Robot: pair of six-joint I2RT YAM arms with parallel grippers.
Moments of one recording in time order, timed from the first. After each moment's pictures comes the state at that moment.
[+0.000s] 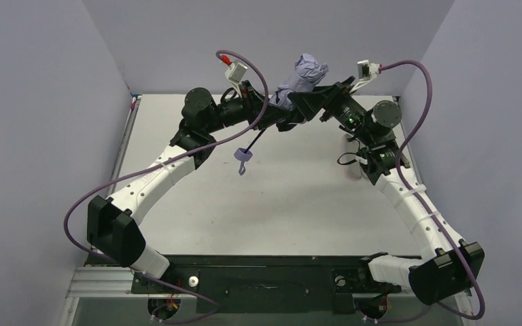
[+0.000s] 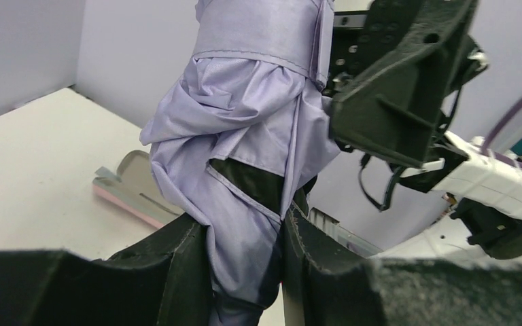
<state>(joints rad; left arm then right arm) -0.57 1.52 1.39 0.38 0.67 -0.67 0.32 1.19 1.18 0.30 -0.49 0.66</state>
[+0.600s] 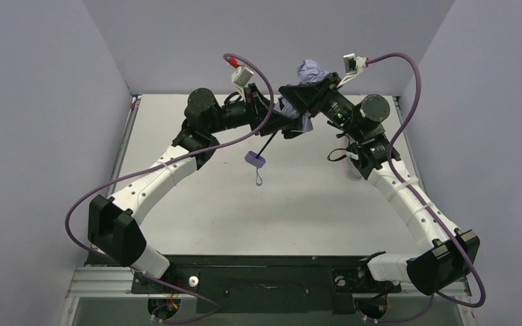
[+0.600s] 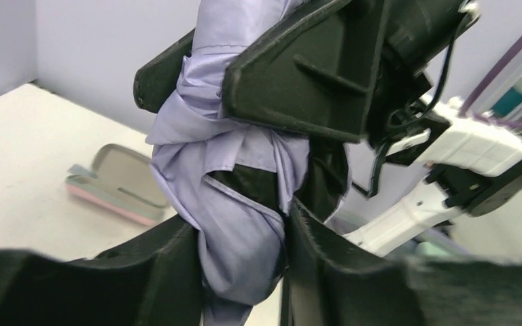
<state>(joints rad) -0.59 1.54 1.39 0.45 0.78 -0.70 0.41 1.29 1.28 0.35 -0.45 0.71</state>
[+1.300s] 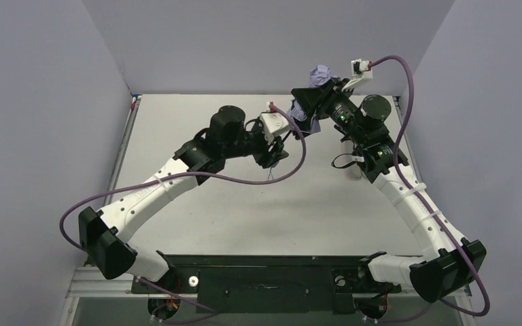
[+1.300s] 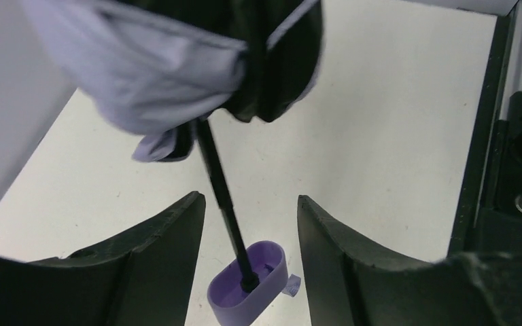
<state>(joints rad) -0.74 1.43 1.41 -0.29 0.39 0.18 0.40 1.24 1.28 0.12 -0.26 0.59</state>
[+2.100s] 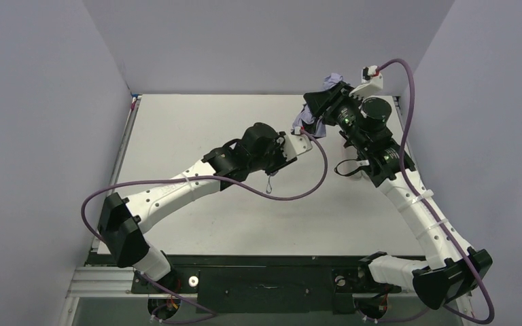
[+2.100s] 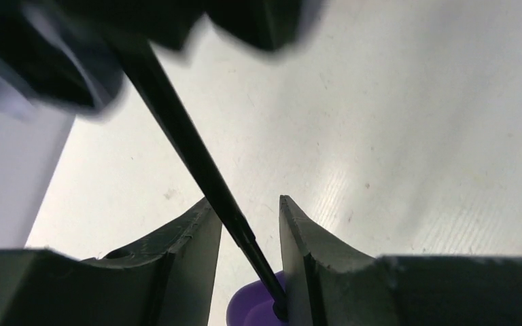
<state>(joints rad) -0.92 1.57 1.45 -0.39 -0.06 0.40 0.41 1.19 1.29 -0.11 -0.02 0.65</state>
